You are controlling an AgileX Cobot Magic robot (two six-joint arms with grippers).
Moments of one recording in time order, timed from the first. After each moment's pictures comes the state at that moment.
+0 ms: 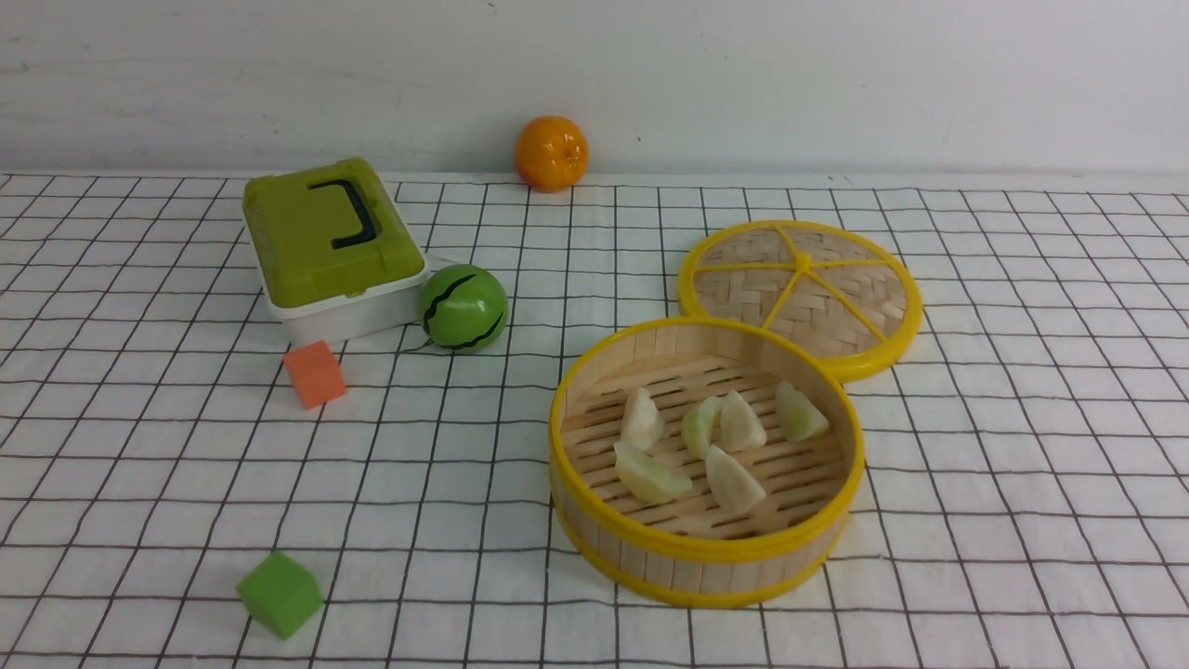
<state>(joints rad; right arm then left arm) 0.37 0.57 -0.82 0.29 0.86 -0.22 -0.56 0.26 -0.45 -0.11 0.79 -0.15</state>
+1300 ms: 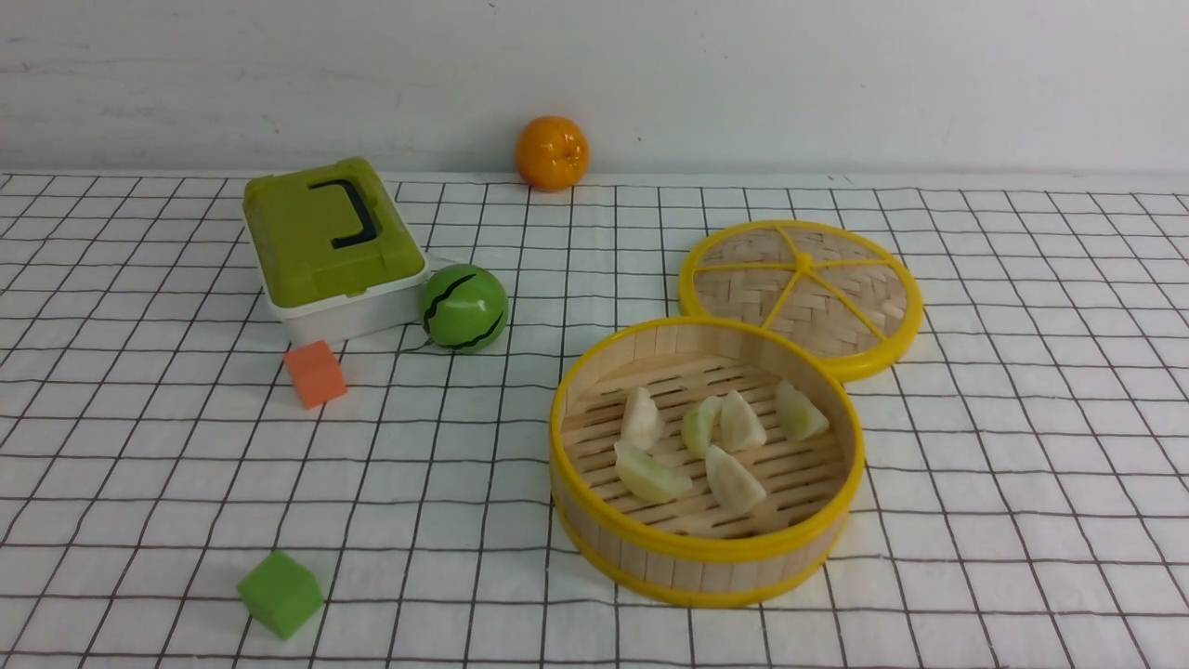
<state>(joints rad) -0.09 -0.01 0.03 -0.04 0.34 0.15 -0.56 0.26 -0.45 -0.11 0.79 -0.15</state>
